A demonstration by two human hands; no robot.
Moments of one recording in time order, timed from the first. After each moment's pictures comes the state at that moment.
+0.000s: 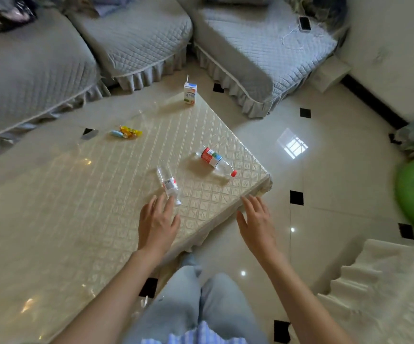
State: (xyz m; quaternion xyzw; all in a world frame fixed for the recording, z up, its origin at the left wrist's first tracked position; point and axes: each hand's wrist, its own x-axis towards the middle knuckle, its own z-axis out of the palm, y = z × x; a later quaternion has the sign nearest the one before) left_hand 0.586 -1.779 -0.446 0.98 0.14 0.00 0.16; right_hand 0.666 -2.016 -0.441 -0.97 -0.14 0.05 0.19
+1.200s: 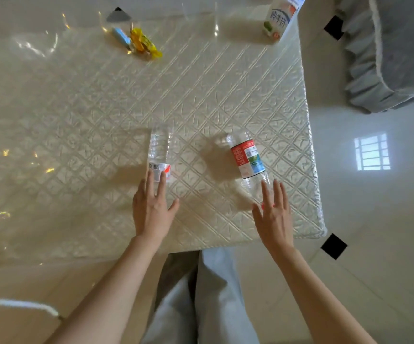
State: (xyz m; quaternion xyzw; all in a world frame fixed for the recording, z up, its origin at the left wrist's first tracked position) left_hand 0.751 -1.791 -0.723 0.88 0.45 -0.08 0.15; right_hand 0.942 -1.995 -0.732 -0.92 -0.36 0.15 0.11
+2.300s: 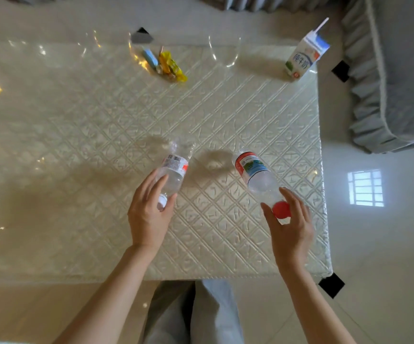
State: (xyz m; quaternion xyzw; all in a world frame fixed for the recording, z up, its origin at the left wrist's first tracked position) left_hand 0.762 -1.742 -0.700 0.84 0.43 0.26 0.20; right_hand 0.957 -1.921 -0.676 -0.91 -0.26 0.05 0.33
